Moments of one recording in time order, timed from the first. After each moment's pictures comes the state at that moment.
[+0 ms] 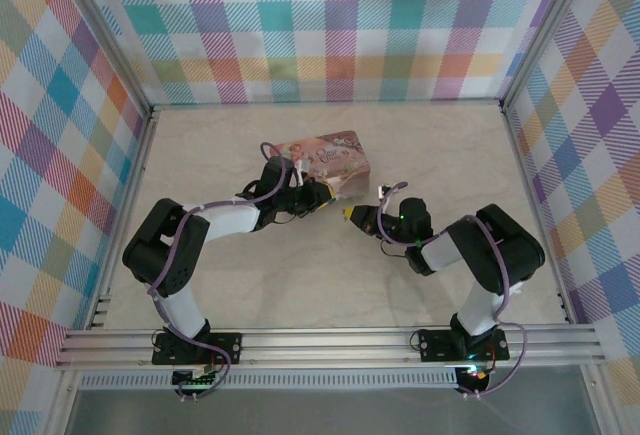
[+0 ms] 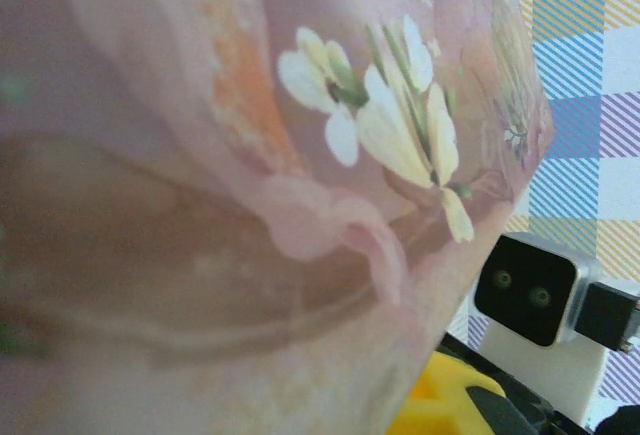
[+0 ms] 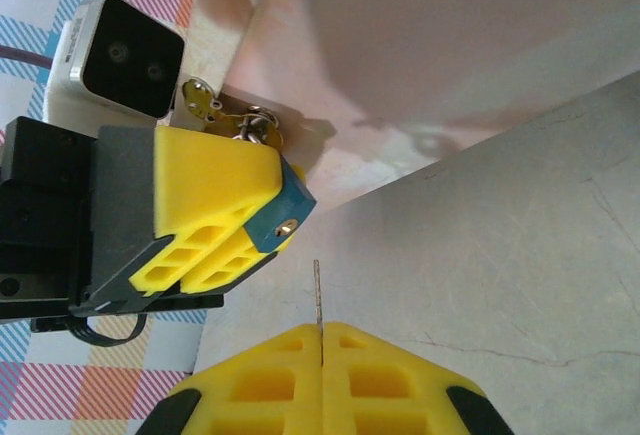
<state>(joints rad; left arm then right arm) -0.54 1.75 0.92 0.25 0.49 -0.99 0.50 1.73 0.40 1.09 -0.51 1.03</state>
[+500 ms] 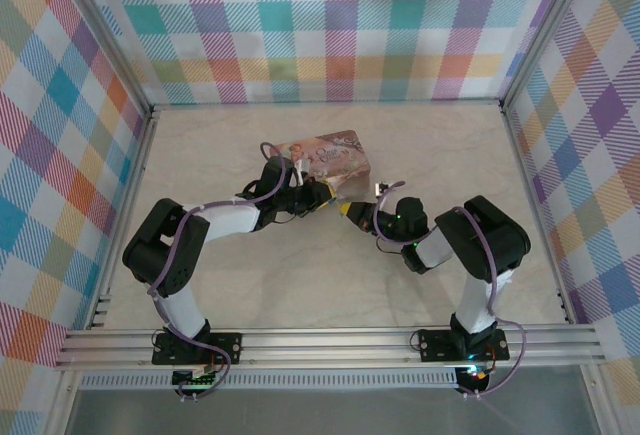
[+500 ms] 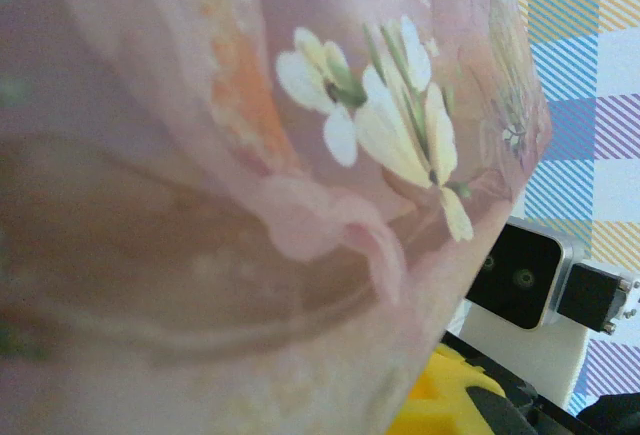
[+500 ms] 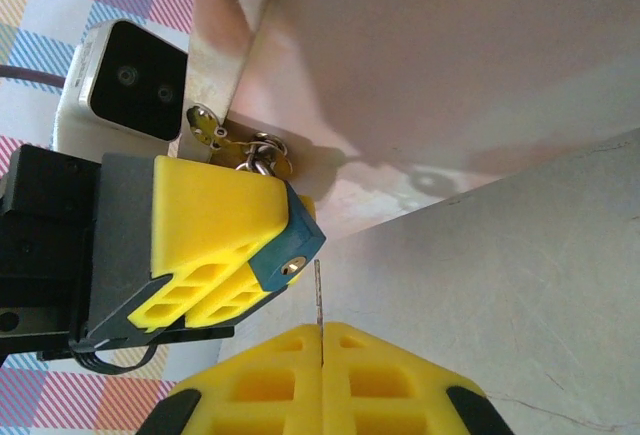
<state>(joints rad) -0.54 1.75 0.92 0.26 0.49 -1.00 0.51 1.83 0.43 1.22 -0.51 1.08</state>
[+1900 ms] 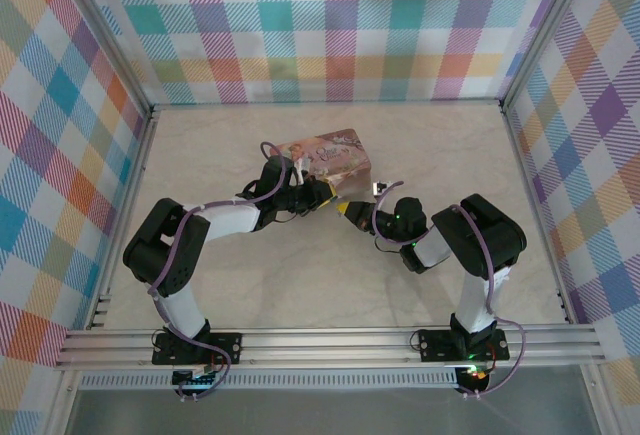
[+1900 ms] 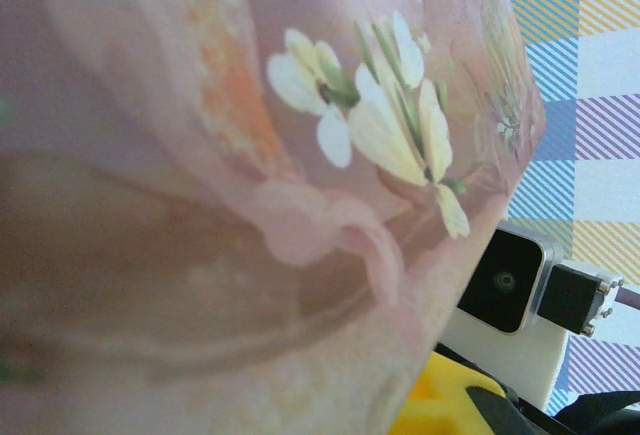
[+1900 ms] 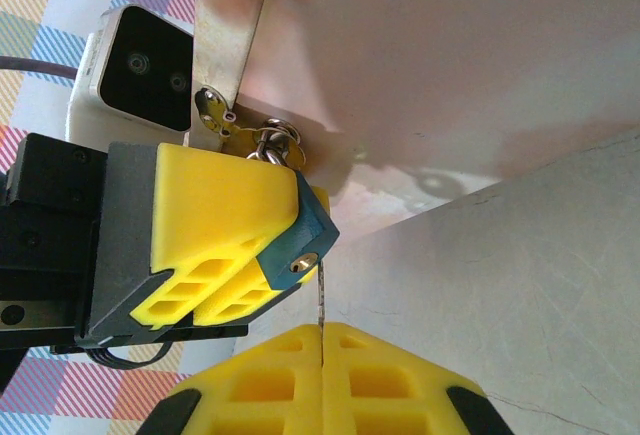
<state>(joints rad) -0.54 1.75 0.92 0.29 0.51 -1.02 0.51 1.85 0.44 1.26 -0.53 1.10</state>
